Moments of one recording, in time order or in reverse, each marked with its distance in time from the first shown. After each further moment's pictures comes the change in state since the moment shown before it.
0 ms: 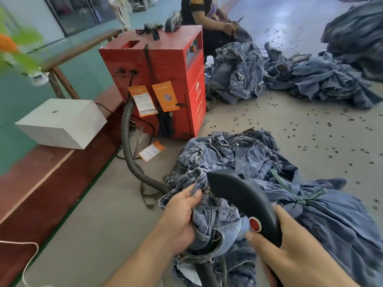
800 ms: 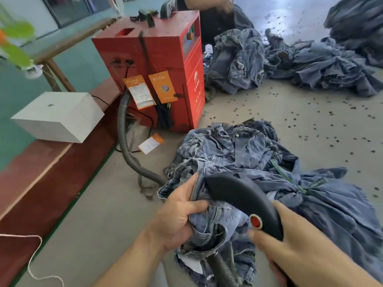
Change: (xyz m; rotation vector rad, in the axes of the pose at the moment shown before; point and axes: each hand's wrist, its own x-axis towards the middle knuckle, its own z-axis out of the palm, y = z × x) left_hand -0.012 0.000 -0.014 0.260 -0.263 0.114; right_hand 0.000 0.005 -0.010 -0.050 -0.110 -0.025
